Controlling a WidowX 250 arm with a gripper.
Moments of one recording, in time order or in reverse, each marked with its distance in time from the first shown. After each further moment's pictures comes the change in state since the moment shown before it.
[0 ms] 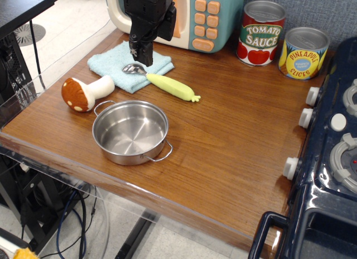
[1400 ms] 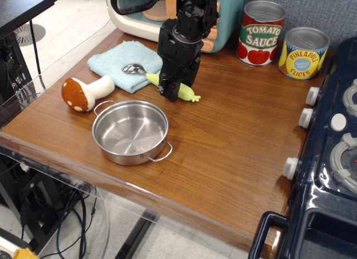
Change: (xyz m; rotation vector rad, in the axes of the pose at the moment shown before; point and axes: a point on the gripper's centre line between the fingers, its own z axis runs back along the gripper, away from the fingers) arm -0.052 0.008 -0.058 0.162 0.029 -0.131
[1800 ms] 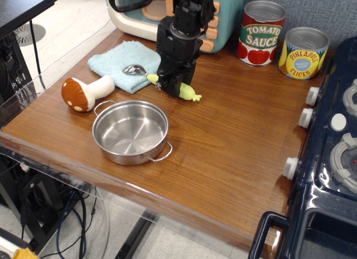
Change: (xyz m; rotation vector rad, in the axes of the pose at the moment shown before) arm 0.002 0.000 0.004 0.021 0.045 -0.031
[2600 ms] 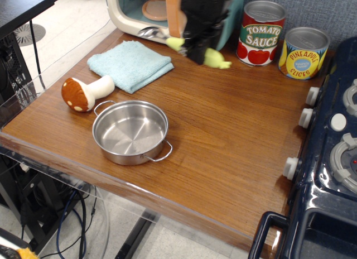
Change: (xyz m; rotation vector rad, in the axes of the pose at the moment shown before) arm -0.034 -0.013 0.086 -0.099 -0.065 -0.004
